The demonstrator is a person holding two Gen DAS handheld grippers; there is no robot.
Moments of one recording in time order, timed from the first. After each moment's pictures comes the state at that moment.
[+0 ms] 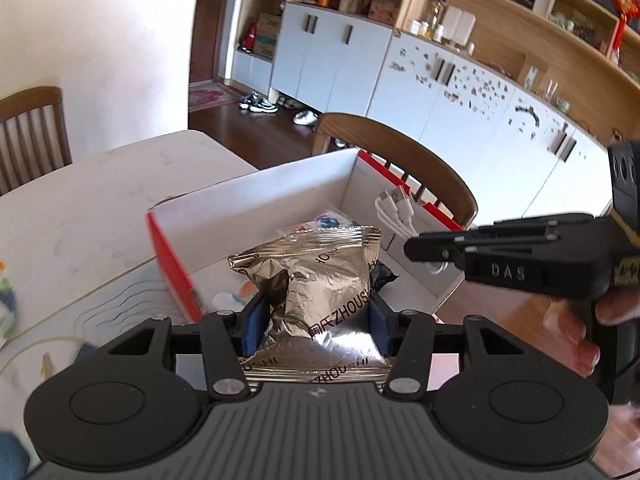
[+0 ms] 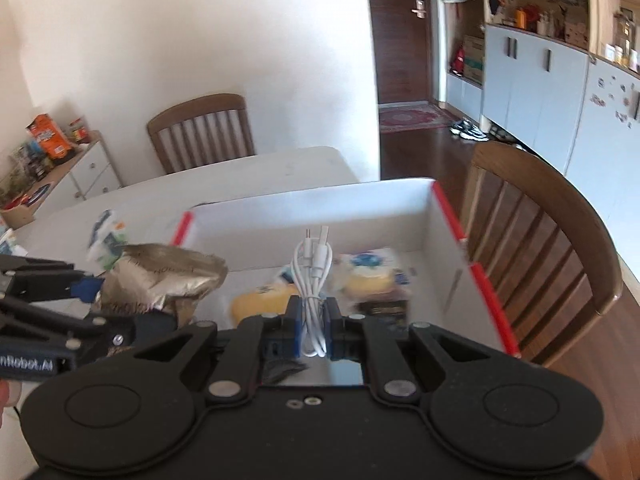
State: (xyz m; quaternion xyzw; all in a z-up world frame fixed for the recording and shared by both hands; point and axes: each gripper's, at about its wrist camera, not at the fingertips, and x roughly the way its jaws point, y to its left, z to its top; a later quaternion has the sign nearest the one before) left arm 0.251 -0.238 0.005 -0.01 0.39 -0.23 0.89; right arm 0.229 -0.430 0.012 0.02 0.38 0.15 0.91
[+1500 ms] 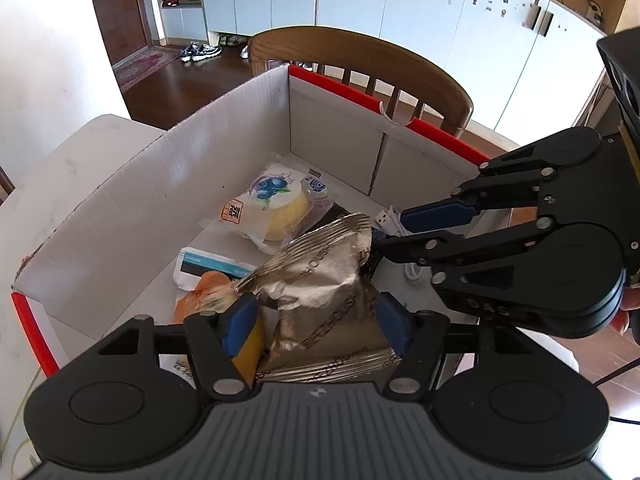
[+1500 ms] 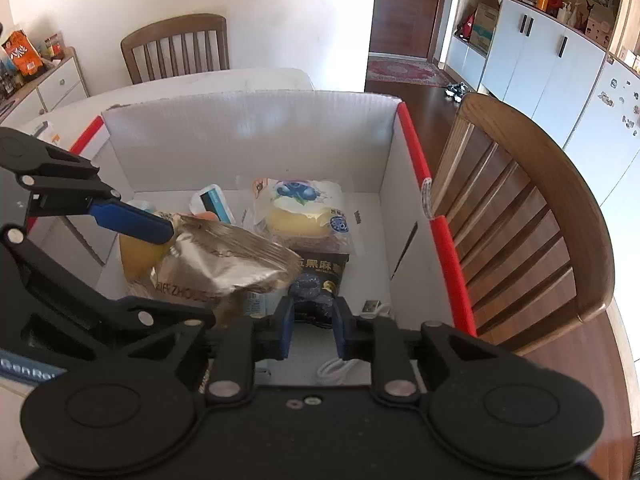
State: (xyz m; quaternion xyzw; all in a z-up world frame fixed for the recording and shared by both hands) left arm 0.321 -0.327 -0.047 0.13 0.46 -0.28 0.83; right arm 0.276 -0.441 -0.054 -0.07 0.45 0.14 0.88
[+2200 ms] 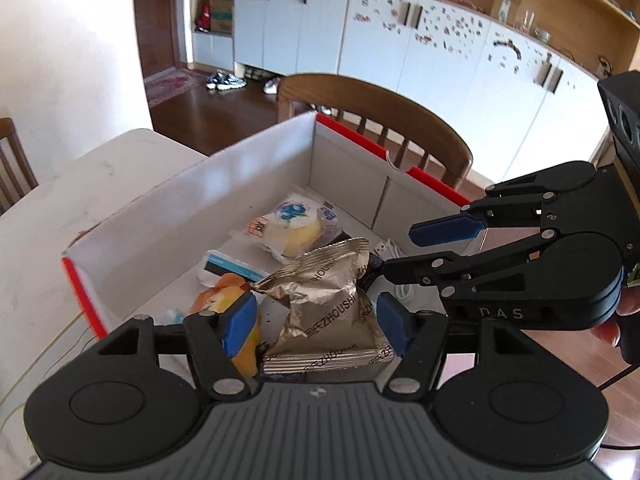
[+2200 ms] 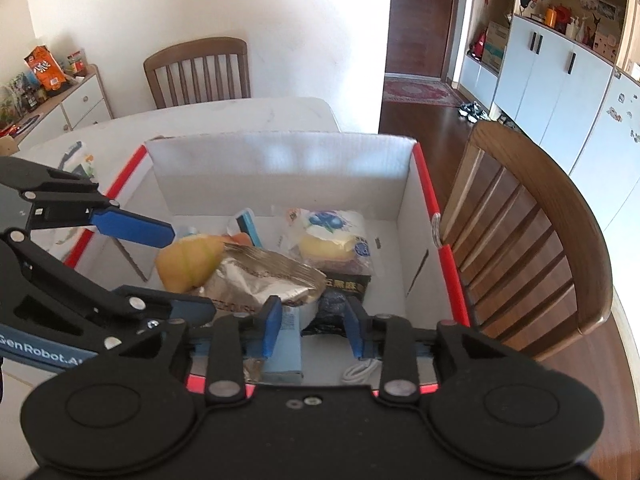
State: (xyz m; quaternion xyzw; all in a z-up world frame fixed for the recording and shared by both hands) left arm 0.287 -0.295 -0.016 0.07 0.42 -0.26 0.87; right arm 0.259 -0.438 -0.017 -0.06 0.42 0.17 0.89
